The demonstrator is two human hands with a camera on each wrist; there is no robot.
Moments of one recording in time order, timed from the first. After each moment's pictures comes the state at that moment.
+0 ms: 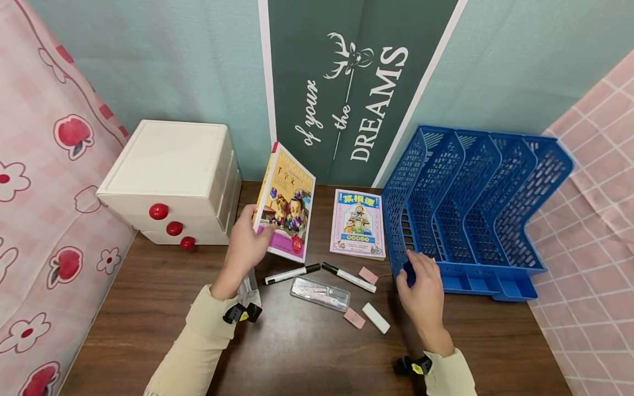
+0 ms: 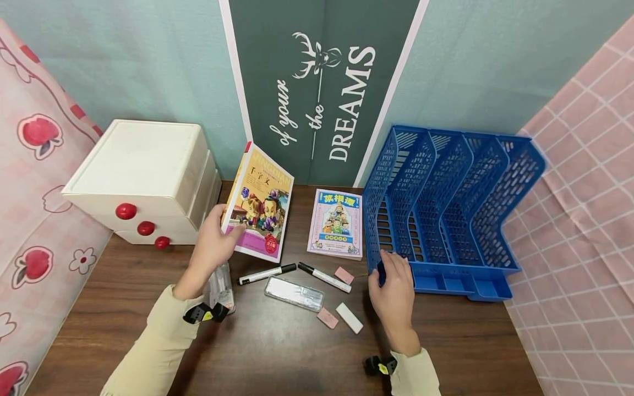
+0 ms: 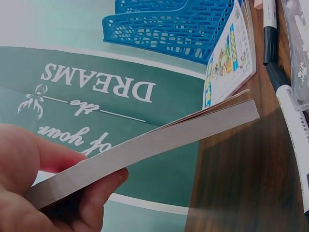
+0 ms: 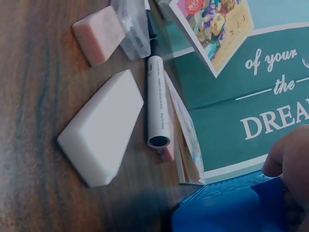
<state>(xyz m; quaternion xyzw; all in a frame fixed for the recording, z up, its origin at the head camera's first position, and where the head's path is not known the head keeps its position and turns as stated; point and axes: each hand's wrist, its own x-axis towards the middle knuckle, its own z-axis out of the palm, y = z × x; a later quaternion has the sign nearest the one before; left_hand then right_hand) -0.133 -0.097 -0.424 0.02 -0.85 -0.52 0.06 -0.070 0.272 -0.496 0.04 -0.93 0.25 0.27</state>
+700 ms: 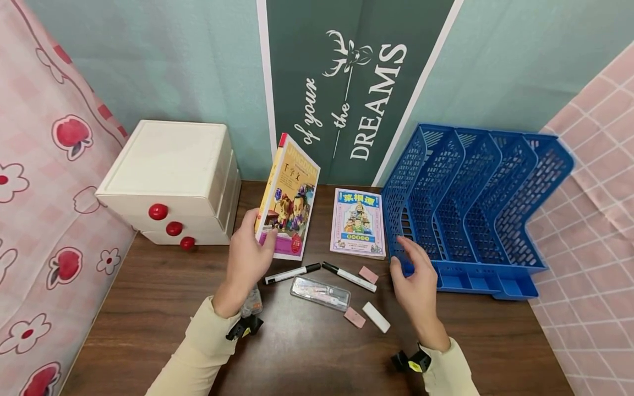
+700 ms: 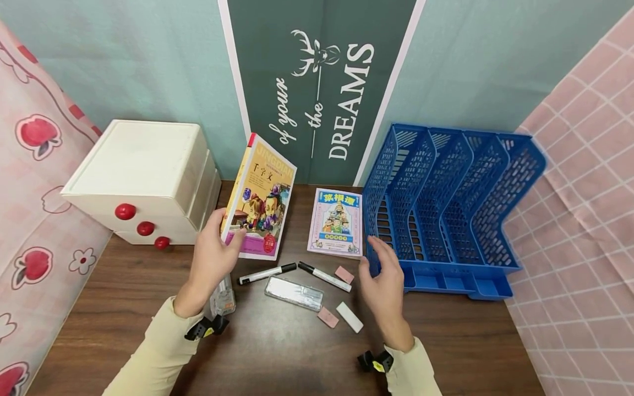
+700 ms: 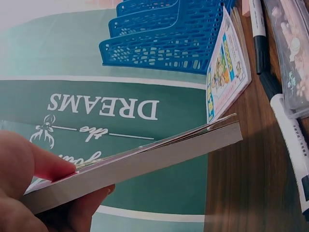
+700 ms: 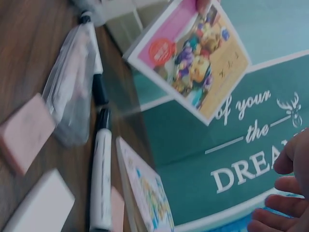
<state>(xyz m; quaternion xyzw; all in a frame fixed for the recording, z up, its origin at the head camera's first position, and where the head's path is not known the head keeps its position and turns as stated) -0.105 -0.083 -0.418 -0.02 -0.86 -0.48 0.18 -0.073 0.237 -0.456 0.01 -0.89 0.39 0.25</state>
